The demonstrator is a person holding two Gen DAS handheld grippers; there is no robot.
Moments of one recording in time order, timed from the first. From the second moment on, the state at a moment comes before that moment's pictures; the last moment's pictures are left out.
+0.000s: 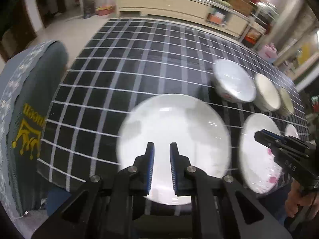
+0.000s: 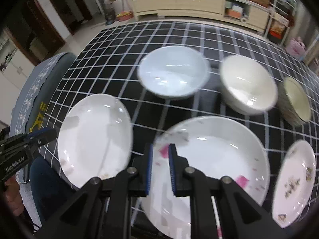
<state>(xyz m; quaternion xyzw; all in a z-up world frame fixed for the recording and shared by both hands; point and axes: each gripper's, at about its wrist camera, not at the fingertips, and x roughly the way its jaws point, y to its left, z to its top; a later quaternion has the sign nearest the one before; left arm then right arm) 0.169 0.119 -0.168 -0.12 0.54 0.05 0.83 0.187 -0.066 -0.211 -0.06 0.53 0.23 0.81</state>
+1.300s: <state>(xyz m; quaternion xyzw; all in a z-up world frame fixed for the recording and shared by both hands) 0.221 -0.015 -0.222 -0.06 0.59 -0.06 0.80 0.206 -0.189 -0.247 -0.05 0.55 0.13 0.82</state>
